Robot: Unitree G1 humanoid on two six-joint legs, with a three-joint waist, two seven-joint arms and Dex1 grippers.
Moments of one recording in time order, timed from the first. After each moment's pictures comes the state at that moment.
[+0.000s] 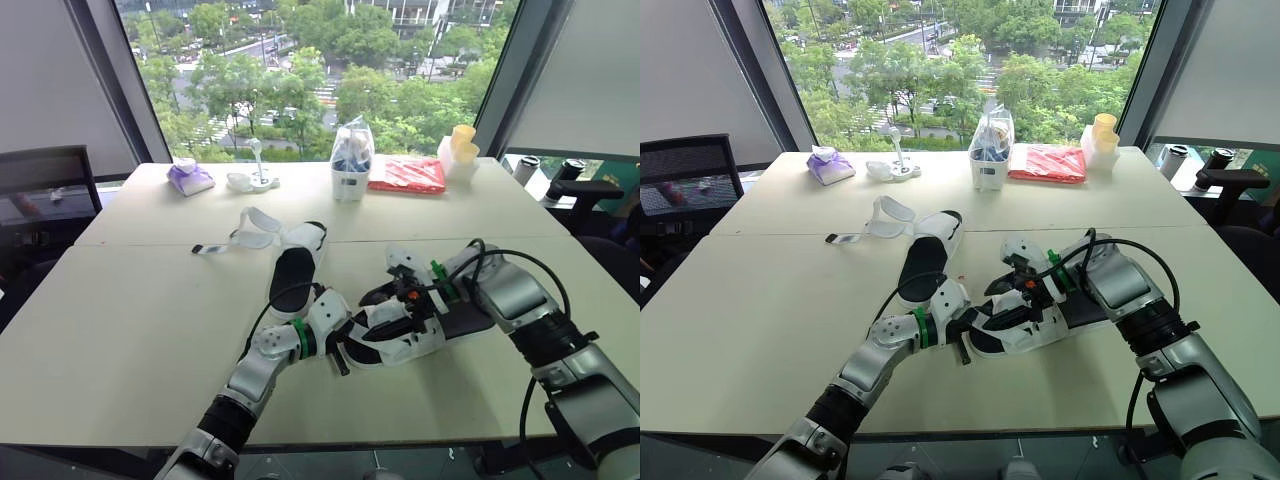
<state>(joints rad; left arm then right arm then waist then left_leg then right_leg) -0.45 0.10 -0.33 0.35 -0.06 0.03 -0.78 -0.80 -0.71 0.38 0.16 0.24 0.63 1.43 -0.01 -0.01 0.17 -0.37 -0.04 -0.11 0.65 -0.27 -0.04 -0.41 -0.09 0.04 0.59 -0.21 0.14</state>
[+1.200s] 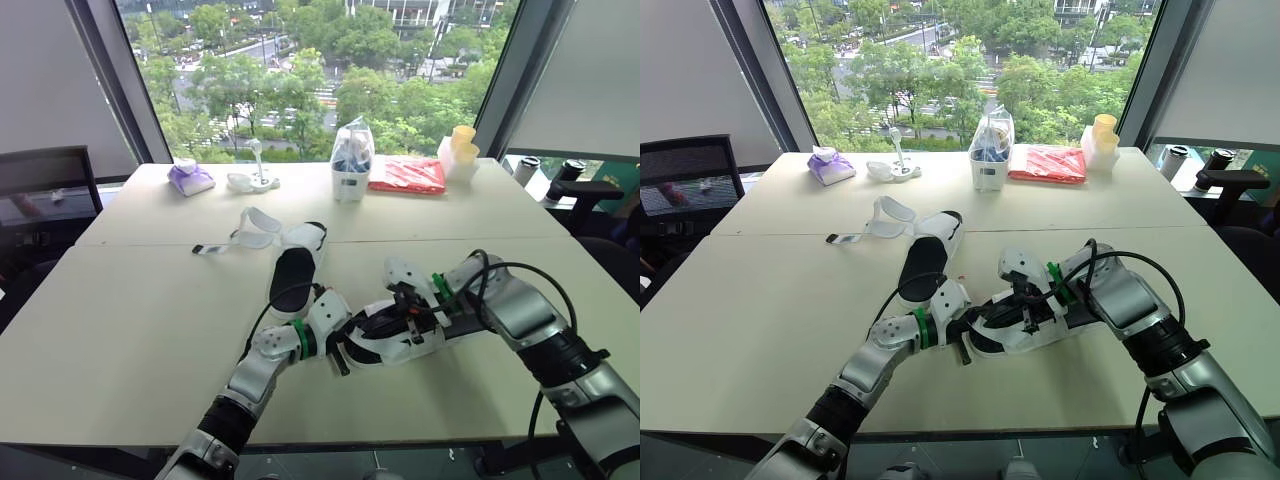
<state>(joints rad) -0.44 0.10 -0.33 0.35 -0.06 0.03 -0.77 -0.70 -0.74 0.35 -0.03 0.22 0.63 1.38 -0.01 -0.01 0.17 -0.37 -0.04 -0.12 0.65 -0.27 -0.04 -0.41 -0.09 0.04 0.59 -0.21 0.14</state>
